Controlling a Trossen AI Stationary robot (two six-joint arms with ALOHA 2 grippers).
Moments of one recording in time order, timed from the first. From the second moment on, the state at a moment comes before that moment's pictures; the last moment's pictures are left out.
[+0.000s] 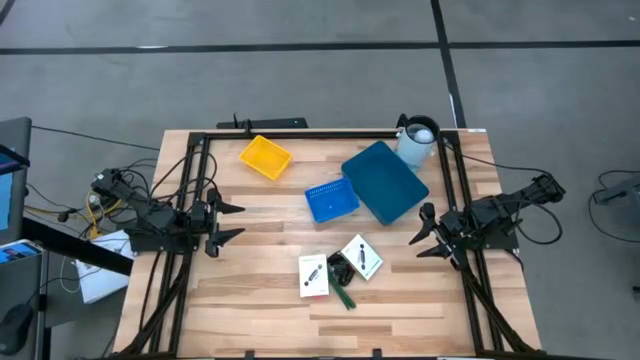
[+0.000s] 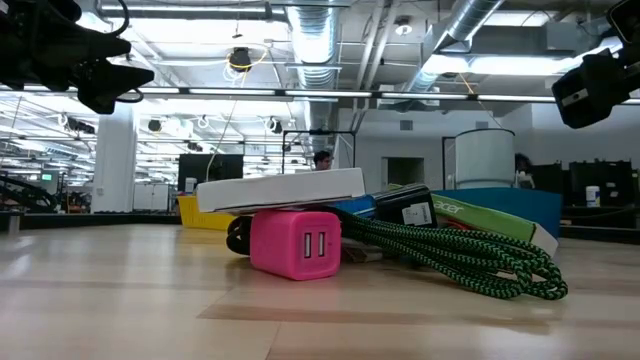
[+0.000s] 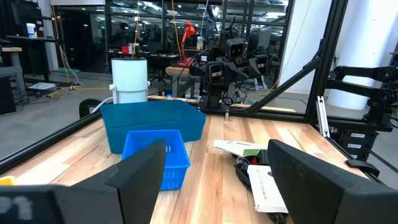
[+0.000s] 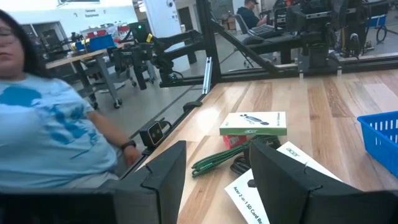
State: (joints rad) left arm -0.54 0.03 0.01 0.09 -0.64 -0.05; right arm 0.42 0.01 0.06 -0.14 -0.05 0.18
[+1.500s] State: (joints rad) left arm -0.54 0.03 0.01 0.09 -0.64 -0.05; right arm 0.40 0.01 0.06 0.13 0.05 0.26
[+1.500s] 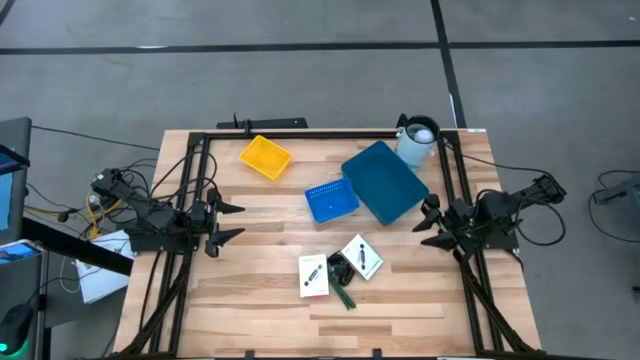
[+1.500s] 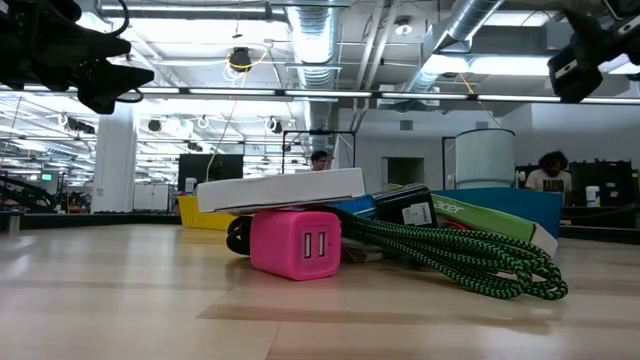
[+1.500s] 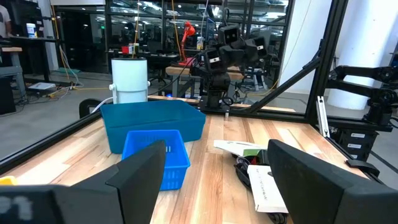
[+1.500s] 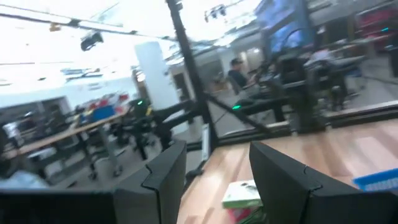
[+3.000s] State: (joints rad) left arm -0.54 0.03 0.01 0.09 -0.64 -0.05; right arm 0.40 1.26 1.08 -0.76 0.11 -0.19
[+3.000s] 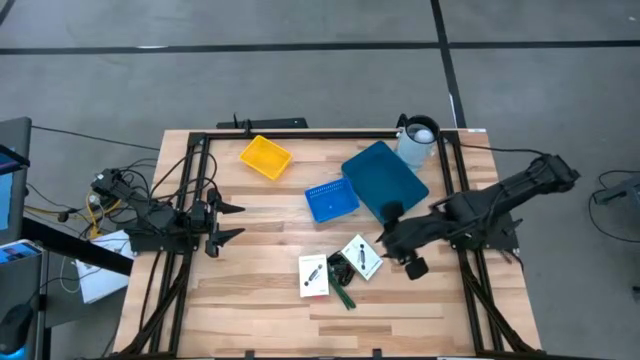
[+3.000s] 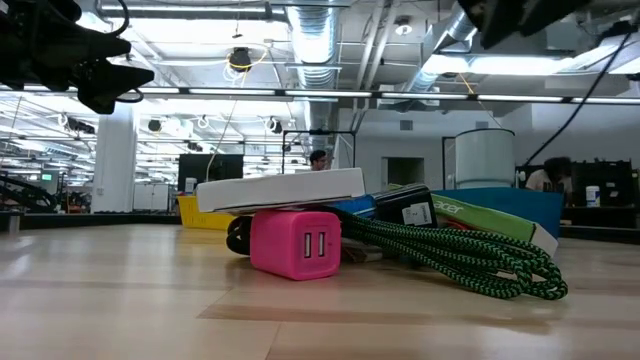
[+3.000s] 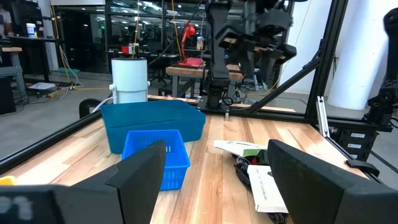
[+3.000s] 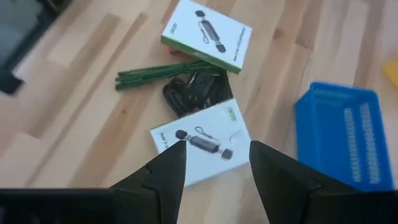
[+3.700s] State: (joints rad) left arm -0.54 0.03 0.01 0.09 -0.64 -0.05; right arm -0.01 1.69 1.34 -1.07 -0.14 -0.50
